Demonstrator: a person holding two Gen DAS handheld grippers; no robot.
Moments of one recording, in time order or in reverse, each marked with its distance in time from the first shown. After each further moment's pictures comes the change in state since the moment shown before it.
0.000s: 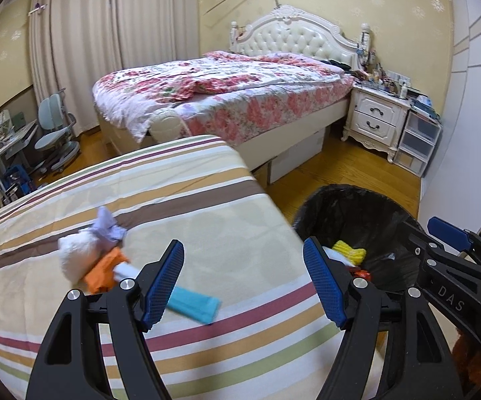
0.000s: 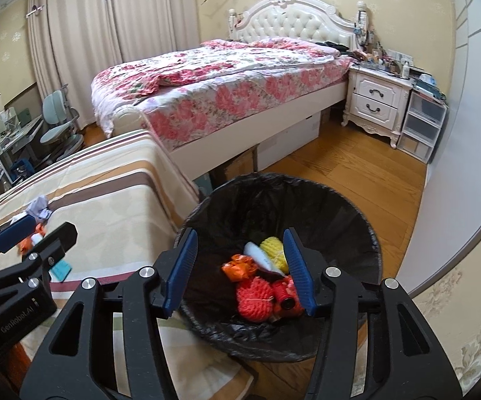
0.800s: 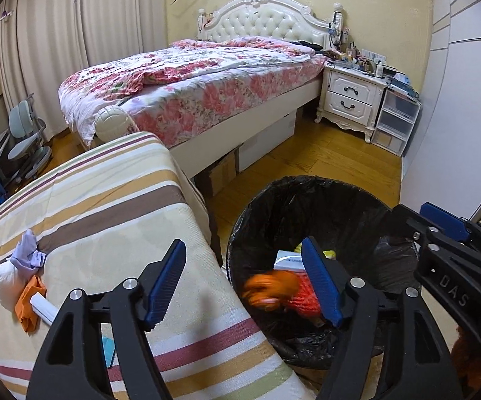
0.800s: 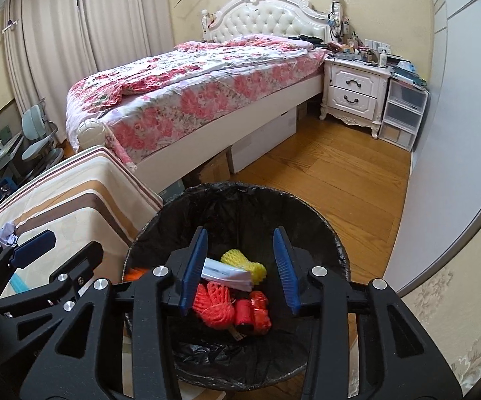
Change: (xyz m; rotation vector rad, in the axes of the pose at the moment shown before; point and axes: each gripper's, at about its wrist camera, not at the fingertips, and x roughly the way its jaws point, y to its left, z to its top) left arm 0.056 -0.066 0.016 0.083 0.067 -0.101; right arm 0.023 -0.057 0.012 0.082 -0.005 -0.083
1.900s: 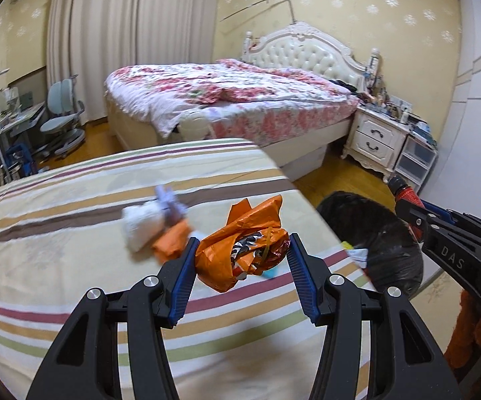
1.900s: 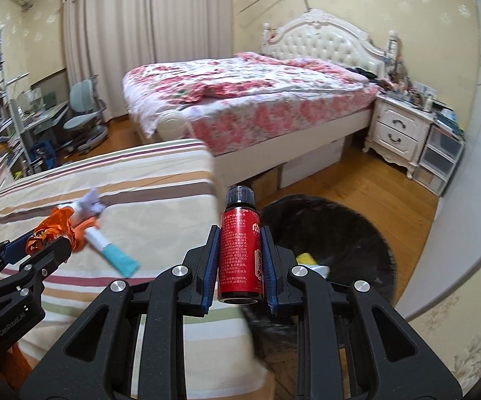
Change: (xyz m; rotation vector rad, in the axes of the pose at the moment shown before) left arm -0.110 0.105 -0.049 -0.150 -0.122 0.040; right arm -0.075 0.104 -0.014 -0.185 -0.057 0.116
